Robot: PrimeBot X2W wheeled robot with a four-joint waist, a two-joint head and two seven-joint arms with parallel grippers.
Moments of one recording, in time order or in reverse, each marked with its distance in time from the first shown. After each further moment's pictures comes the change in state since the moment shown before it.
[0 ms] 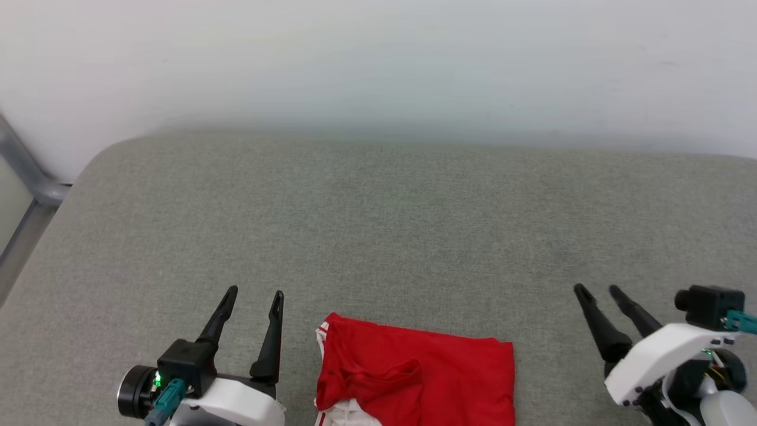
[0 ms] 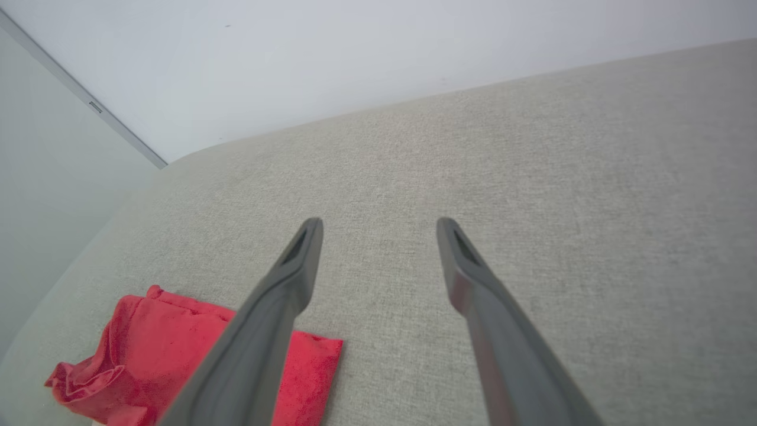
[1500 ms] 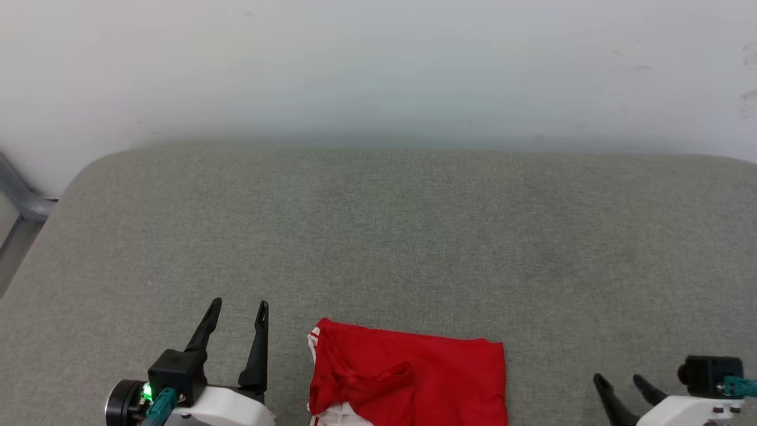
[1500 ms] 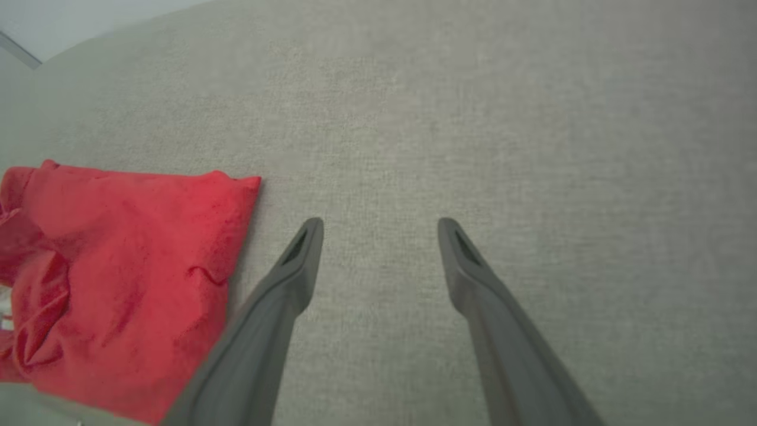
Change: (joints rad) left arm 0.037 0.027 0.010 0.004 -0.013 0.062 0.004; right arm 0.296 0.130 -0.221 -0.257 -0.332 0.000 0.184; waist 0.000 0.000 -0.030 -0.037
